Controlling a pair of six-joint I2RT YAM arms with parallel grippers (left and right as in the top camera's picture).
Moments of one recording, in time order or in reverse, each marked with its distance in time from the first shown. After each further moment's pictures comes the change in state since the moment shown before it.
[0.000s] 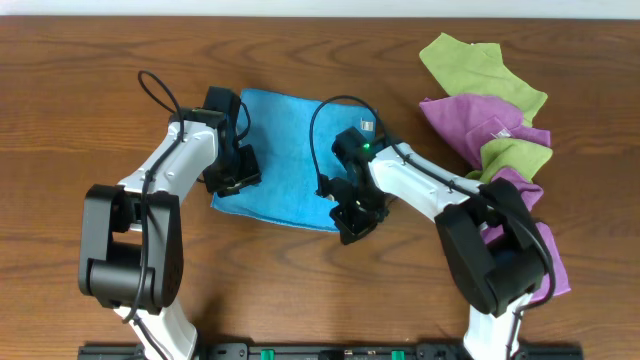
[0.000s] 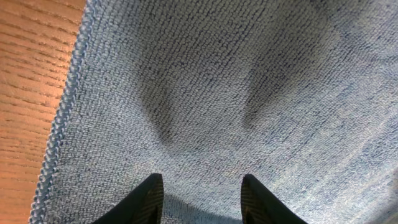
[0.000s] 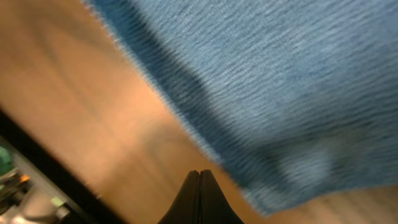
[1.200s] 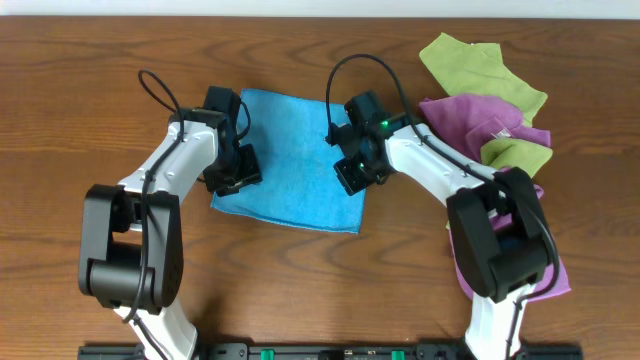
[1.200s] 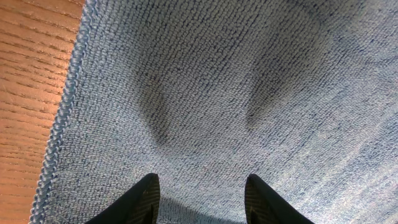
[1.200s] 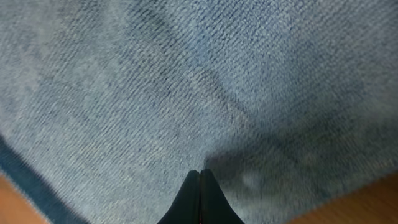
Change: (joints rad) left arm 0.000 0.000 0.000 0.010 0.000 0.005; right arm -0.111 0.055 0.088 0.311 0.165 0.059
